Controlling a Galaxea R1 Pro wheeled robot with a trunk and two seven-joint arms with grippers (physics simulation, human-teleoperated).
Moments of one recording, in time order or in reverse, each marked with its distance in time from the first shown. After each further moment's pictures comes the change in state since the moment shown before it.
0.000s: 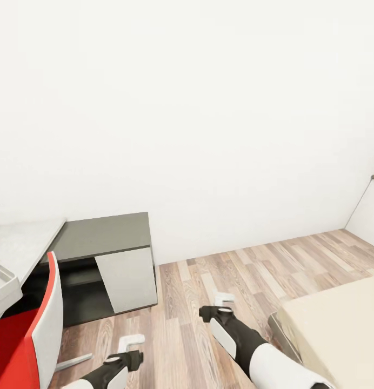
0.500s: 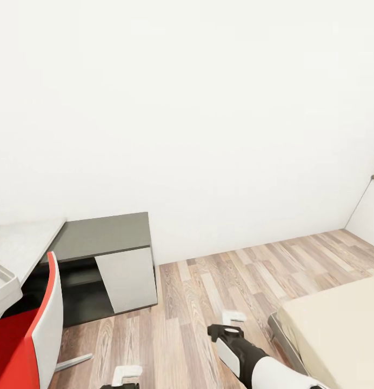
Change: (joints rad) left arm 0.133 0.003 -0.025 0.000 -0.080 -0.108 0.001; right arm 0.021 0.013 -0.004 0.195 -0.012 -0.134 0.007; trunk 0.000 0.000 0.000
